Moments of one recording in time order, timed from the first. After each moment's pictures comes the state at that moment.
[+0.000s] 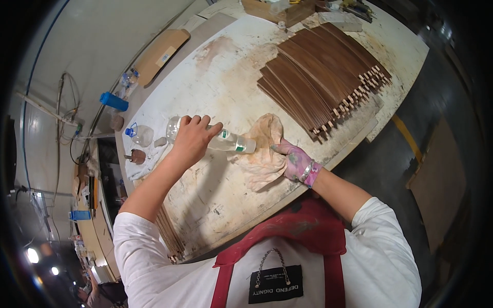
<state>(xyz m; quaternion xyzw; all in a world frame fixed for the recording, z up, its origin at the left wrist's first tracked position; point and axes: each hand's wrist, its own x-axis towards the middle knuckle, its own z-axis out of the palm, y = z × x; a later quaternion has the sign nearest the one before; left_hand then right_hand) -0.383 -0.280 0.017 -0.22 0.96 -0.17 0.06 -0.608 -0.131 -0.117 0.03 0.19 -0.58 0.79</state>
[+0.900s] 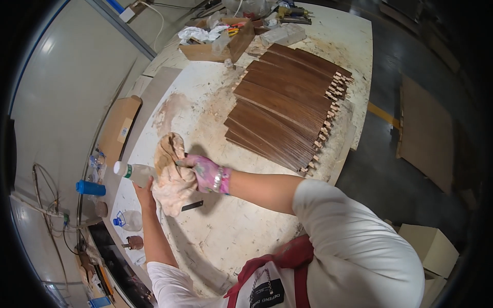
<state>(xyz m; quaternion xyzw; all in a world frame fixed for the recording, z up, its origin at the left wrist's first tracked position) -0.307 -0.499 -0.085 -0.48 0.63 0.43 -0.43 -0.542 -0.344 -0.062 -0.06 0.08 -0.62 0.77</state>
